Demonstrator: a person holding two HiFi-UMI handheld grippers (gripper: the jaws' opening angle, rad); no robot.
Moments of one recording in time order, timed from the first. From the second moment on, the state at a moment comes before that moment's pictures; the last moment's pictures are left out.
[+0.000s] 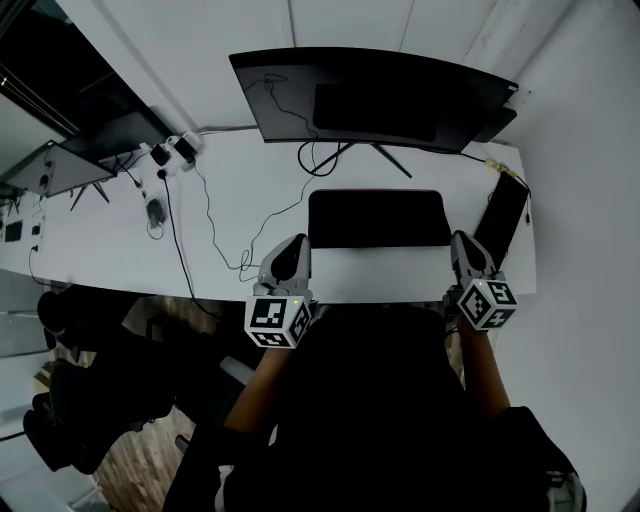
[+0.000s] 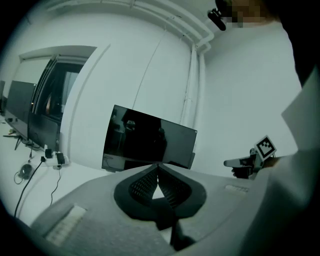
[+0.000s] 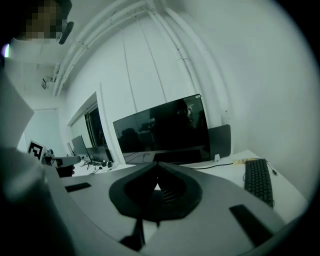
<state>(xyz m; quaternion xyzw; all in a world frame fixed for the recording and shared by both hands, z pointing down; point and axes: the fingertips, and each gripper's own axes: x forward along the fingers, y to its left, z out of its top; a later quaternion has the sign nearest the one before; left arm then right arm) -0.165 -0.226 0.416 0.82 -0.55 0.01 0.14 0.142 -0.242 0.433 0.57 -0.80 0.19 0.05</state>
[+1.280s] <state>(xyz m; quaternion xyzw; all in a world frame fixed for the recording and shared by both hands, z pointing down) -0.169 -0.227 0.434 0.83 -0.54 0.01 0.17 0.132 -0.240 0.416 0.57 -0.81 0.11 0.07</state>
